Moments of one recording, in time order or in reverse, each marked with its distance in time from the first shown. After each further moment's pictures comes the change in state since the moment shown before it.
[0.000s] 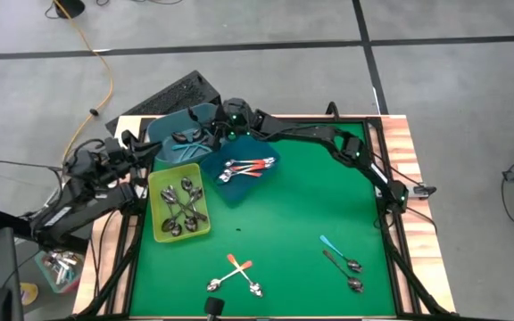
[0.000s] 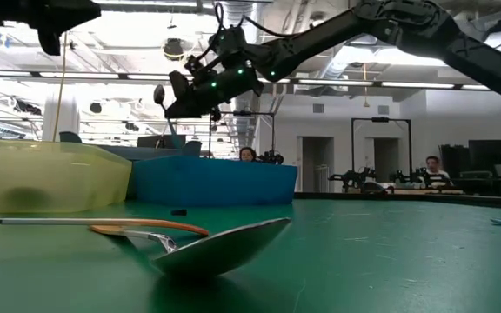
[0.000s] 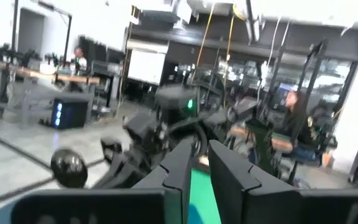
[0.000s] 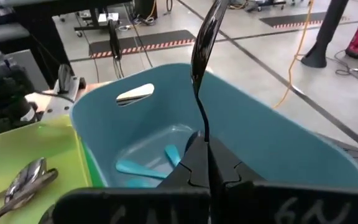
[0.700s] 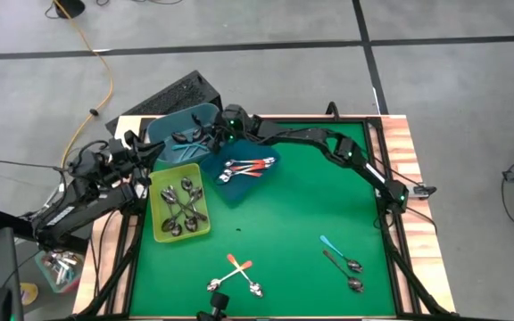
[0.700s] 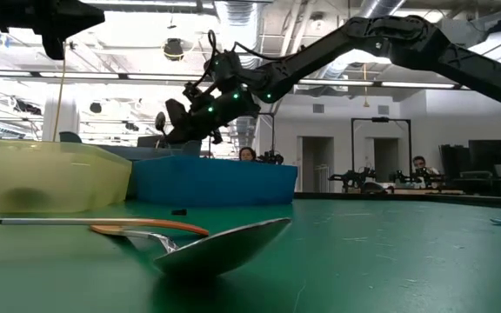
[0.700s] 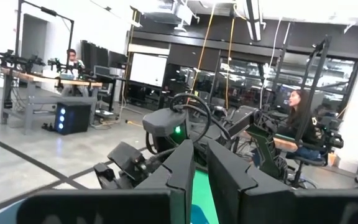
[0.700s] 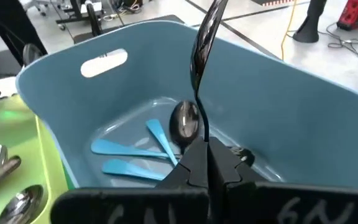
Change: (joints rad) left arm 0.000 0.000 -0.048 0.062 -0.009 0.022; right arm -0.011 0.095 0.001 0.033 0.032 0.047
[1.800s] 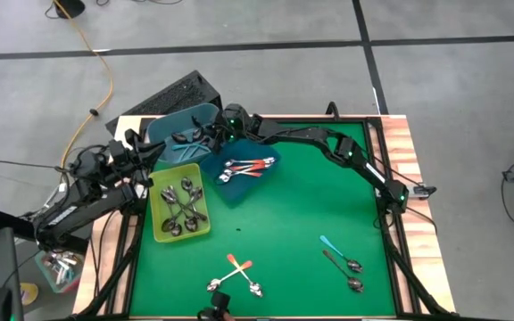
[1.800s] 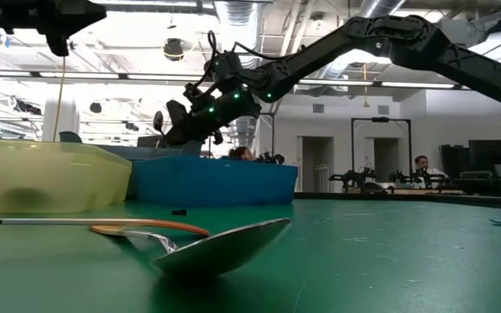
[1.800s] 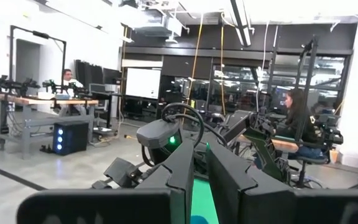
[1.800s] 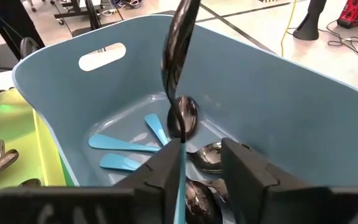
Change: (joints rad) left arm 0.000 0.000 -0.037 0.092 0.029 0.075; right arm -0.006 -0.001 0.000 -0.023 0.000 0.002
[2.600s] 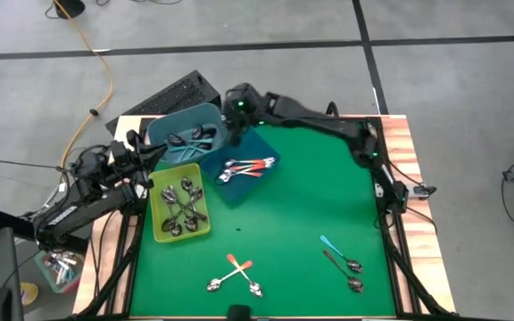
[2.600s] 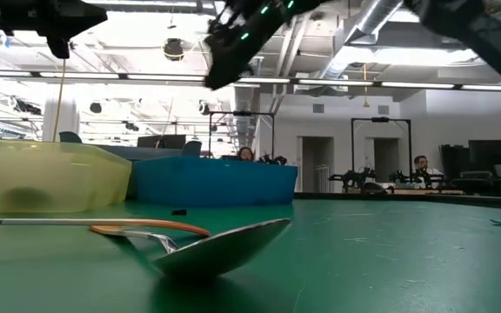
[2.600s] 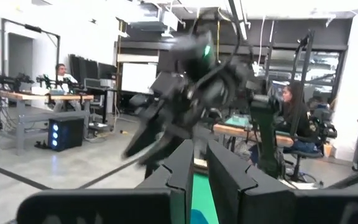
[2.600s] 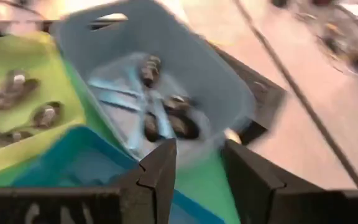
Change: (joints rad) left arm -0.001 0.000 0.000 -0.020 0.020 -0.001; right arm 0.039 -0.255 0.179 -0.652 0.156 -0.236
